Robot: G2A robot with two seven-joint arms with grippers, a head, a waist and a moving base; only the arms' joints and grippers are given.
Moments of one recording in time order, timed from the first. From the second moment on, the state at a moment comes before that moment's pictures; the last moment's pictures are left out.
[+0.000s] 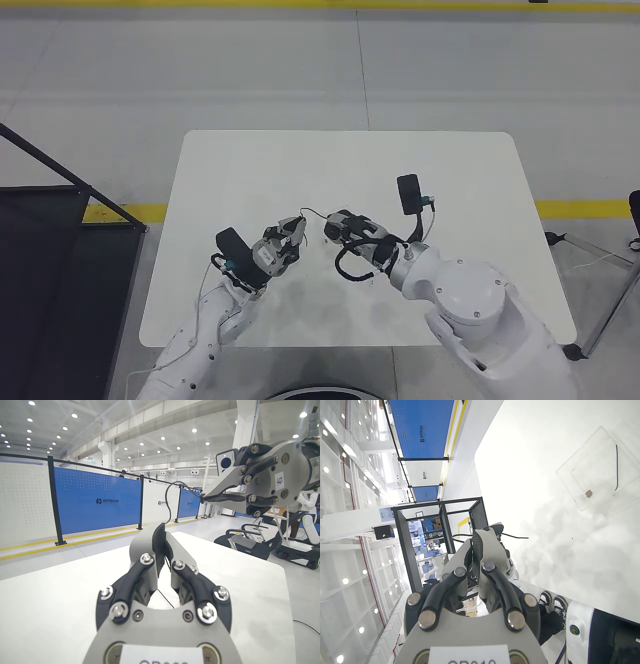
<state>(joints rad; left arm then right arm) 1.33 -1.26 -1.19 -1.48 1.34 -0.43 0.72 -1.04 -1.14 0.99 -2.13 0.35 0.82 0.18</state>
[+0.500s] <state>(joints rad) 1.34 -1.27 -1.18 -1.50 1.33 -0.32 0.72 -1.04 -1.14 0.99 -2.14 0.29 0.84 0.21</state>
